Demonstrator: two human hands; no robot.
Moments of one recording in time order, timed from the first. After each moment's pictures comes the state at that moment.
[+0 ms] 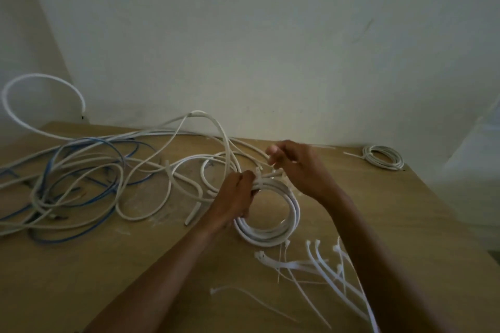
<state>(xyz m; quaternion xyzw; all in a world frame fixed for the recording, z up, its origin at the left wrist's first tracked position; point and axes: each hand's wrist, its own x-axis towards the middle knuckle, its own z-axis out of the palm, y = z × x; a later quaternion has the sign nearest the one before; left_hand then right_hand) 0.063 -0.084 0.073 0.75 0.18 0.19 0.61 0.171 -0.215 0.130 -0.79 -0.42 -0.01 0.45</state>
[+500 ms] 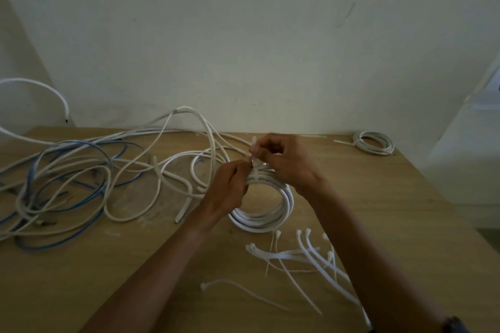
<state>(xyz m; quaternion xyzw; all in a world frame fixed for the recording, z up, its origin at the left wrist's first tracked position) 0.067 -0.089 0.075 0.81 0.07 0.25 0.53 0.167 -0.215 0.127 -0.71 -0.42 0.07 0.56</state>
